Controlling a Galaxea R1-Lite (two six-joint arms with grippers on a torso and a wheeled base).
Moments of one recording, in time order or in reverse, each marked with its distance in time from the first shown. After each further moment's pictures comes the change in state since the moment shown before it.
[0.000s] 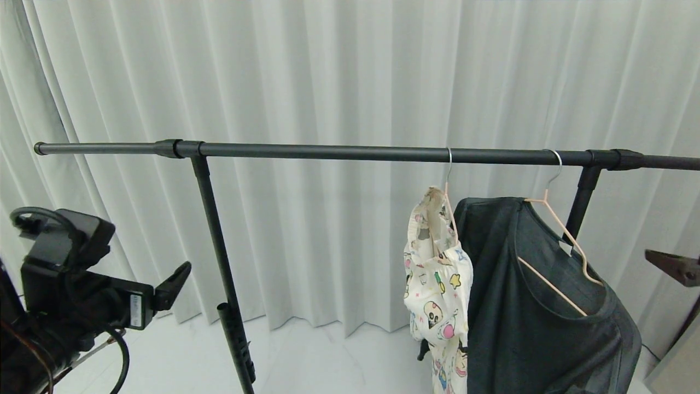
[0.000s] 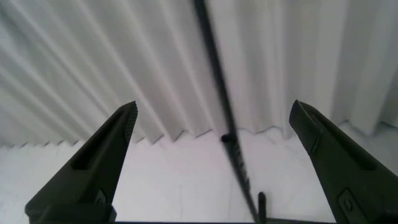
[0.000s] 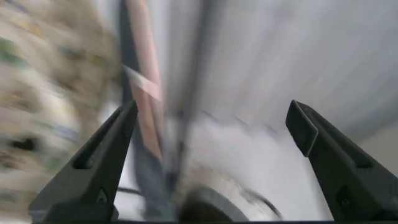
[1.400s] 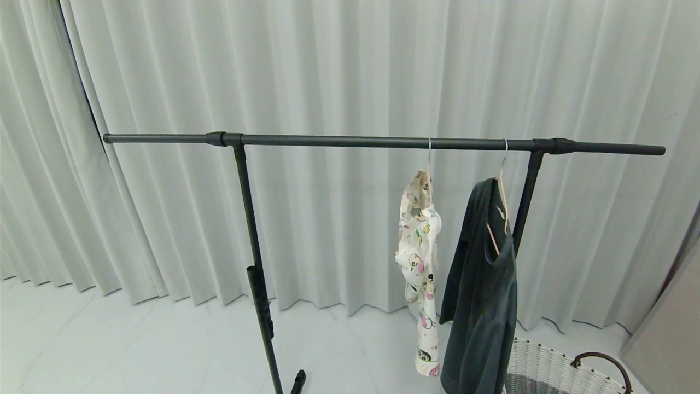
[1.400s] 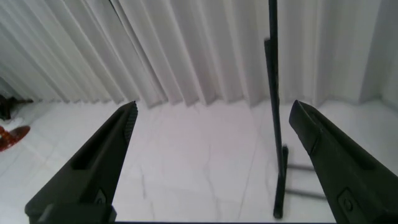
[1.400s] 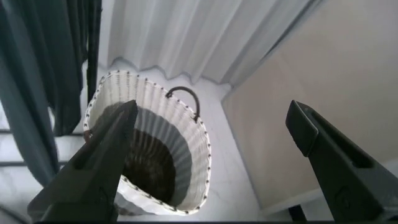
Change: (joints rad) left arm 0.136 -0.984 0.266 0.674 0.033 0.024; right arm -0.185 -0.801 0.596 0.072 -0.051 -0.194
